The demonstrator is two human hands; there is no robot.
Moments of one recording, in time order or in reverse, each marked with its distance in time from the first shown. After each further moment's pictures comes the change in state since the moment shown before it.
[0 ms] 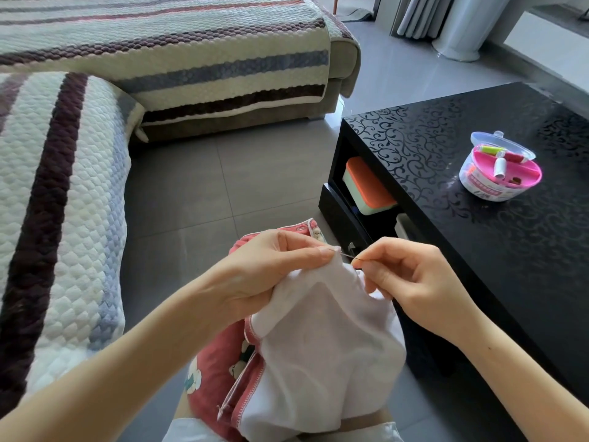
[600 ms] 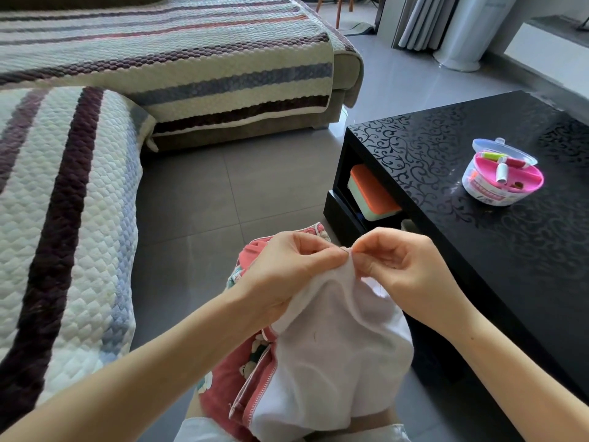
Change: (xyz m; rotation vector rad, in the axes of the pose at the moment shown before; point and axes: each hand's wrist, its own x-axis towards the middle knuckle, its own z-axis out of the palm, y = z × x) left_hand 0.002 -0.012 0.015 0.176 0.217 0.184; right_hand 0.010 -0.007 0.013 -0.110 0.071 -0.068
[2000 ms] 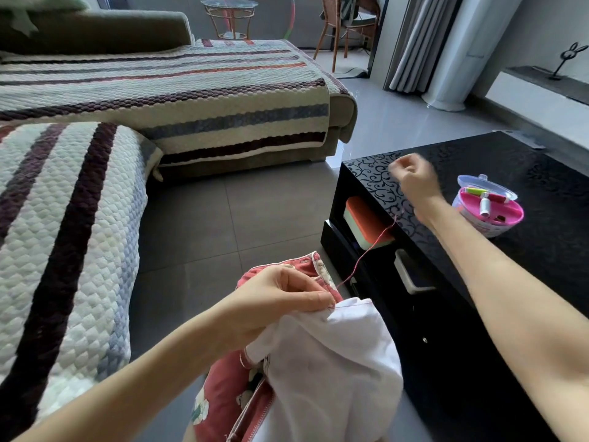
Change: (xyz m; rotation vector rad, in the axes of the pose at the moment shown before) left_hand -0.012 0.006 -0.026 0.035 -0.246 -0.052; right_hand 0.158 0.048 -0.086 -0.179 0.460 0.292
